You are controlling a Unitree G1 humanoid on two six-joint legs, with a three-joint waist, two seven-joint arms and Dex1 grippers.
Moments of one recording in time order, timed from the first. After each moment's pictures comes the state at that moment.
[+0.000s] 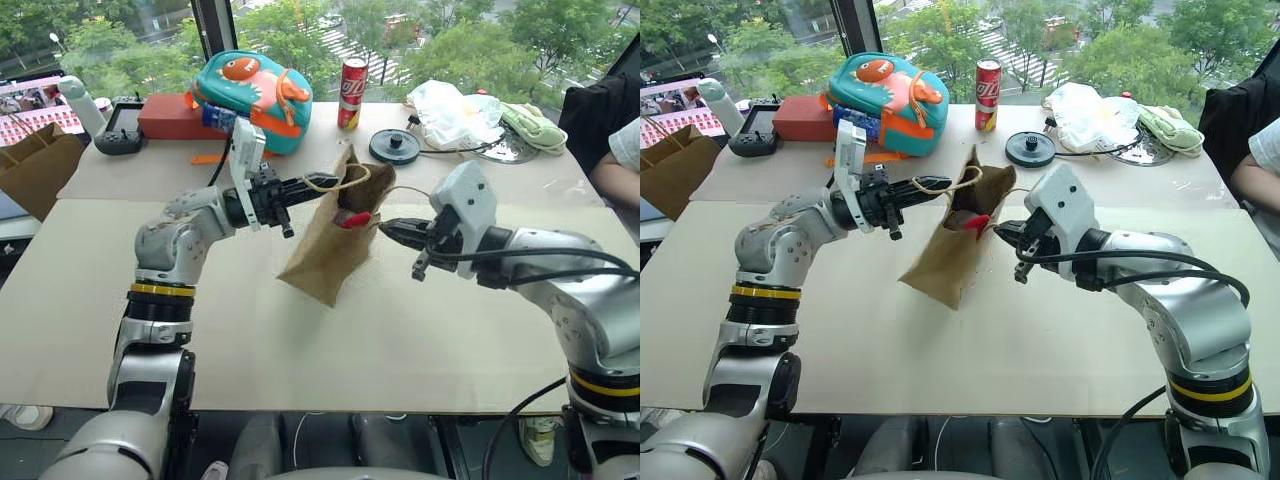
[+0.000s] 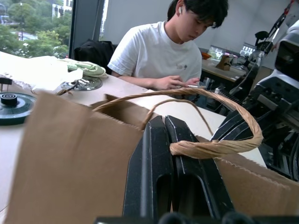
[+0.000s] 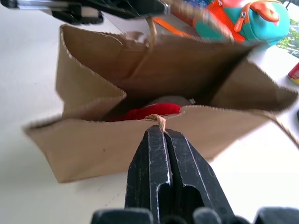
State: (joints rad) left arm -0.75 0.34 0.08 0.15 -0.59 0.61 -0.94; right arm -0.55 -0.69 0.05 -0.66 0.48 1.06 0.57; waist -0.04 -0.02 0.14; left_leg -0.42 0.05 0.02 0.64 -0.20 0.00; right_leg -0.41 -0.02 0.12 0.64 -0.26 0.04
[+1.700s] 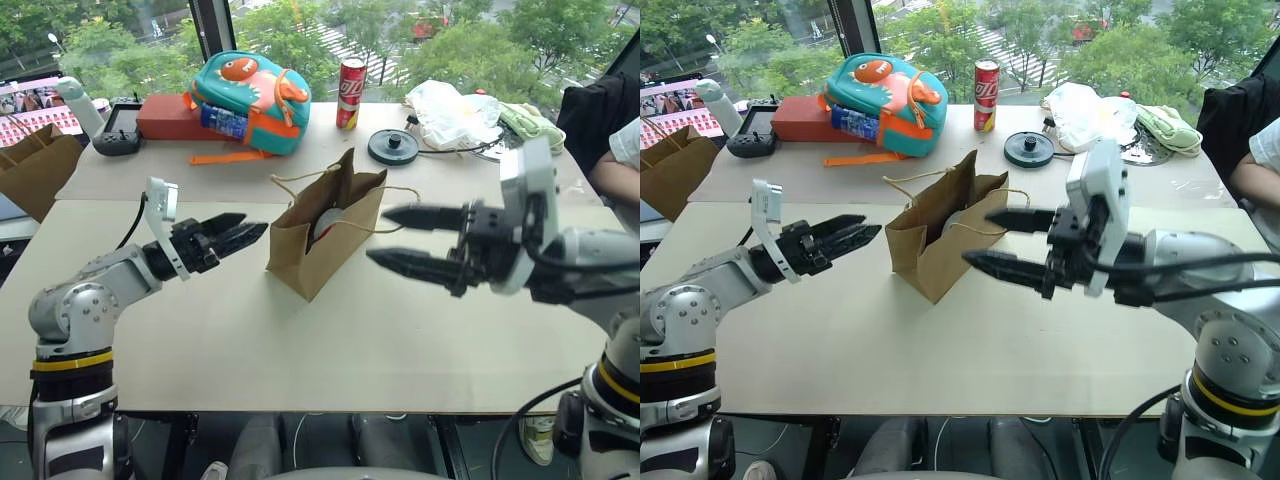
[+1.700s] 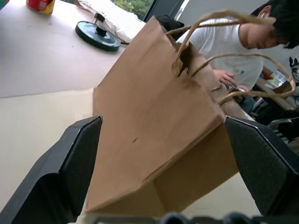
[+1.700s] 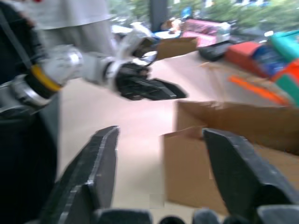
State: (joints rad) left arm -0.39 0.61 0.27 -0.12 -0.88 0.91 -0.76; right arm -0.49 -0.68 -0.33 -0.75 1.06 1.17 0.73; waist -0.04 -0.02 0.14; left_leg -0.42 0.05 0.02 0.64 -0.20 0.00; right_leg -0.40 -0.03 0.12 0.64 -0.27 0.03
